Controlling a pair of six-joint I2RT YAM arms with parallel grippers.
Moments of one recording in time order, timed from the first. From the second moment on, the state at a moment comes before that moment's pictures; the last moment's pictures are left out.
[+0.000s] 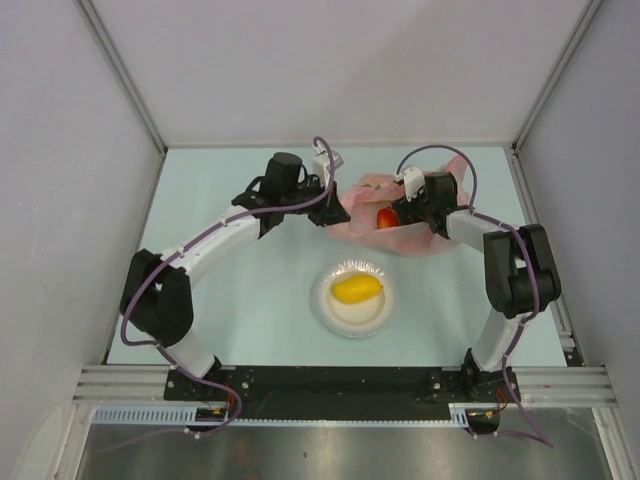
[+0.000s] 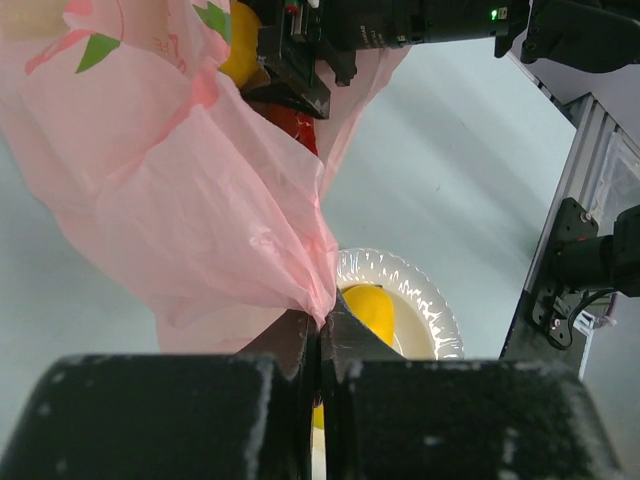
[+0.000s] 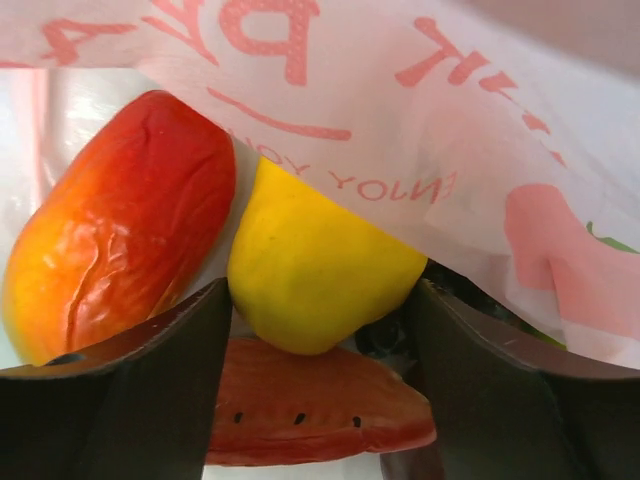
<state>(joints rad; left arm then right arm) -0.55 1.64 1.30 -0.18 0.61 -0.16 0.20 1.81 1.08 0.01 -0.12 -0.40</state>
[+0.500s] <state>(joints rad) -0.56 1.69 1.34 -0.18 0.61 -0.16 0.24 1.37 1.10 -0.15 -0.44 -0.40</state>
